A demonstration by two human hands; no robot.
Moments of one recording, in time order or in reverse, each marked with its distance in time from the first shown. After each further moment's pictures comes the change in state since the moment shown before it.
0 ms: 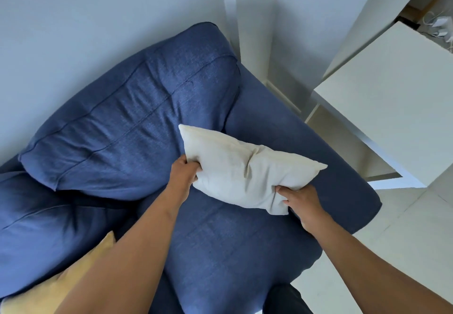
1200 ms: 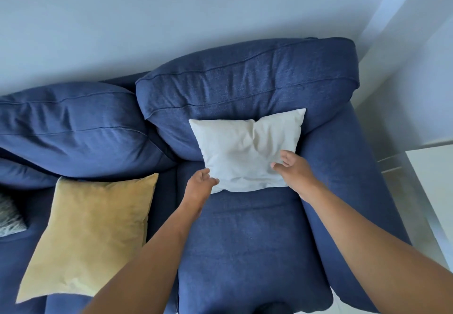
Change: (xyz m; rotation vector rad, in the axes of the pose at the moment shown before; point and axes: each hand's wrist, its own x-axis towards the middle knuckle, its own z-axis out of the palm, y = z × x) left_hand -0.058 -0.105 -0.103 -0.282 0.220 -0.129; right_hand -0.006 -0.100 0.177 -0.661 -0.521 -0.358
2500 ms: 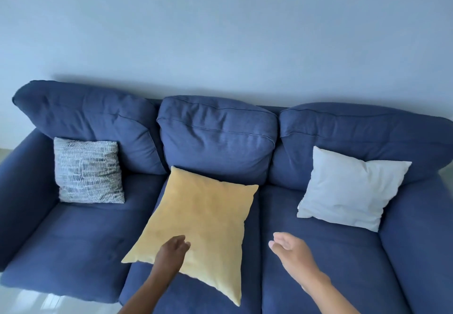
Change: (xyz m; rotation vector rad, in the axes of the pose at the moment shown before) left_hand -0.121 -0.296 -0.441 0.033 0.237 0.015; right_hand -0.270 -0.025 0.396 -0.265 -0.149 -0.032
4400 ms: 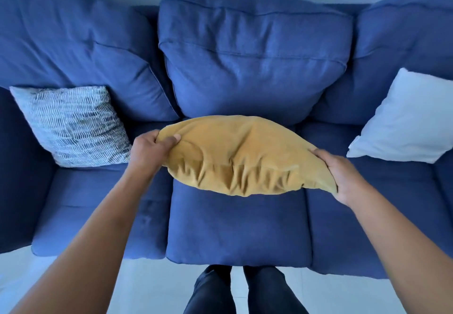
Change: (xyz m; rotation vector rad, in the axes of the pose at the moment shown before) left_hand 0.217 0.076 -0.174 -0.086 0.055 0.136; right_hand 0.140 -0.104 0.091 0.548 0.163 0.314
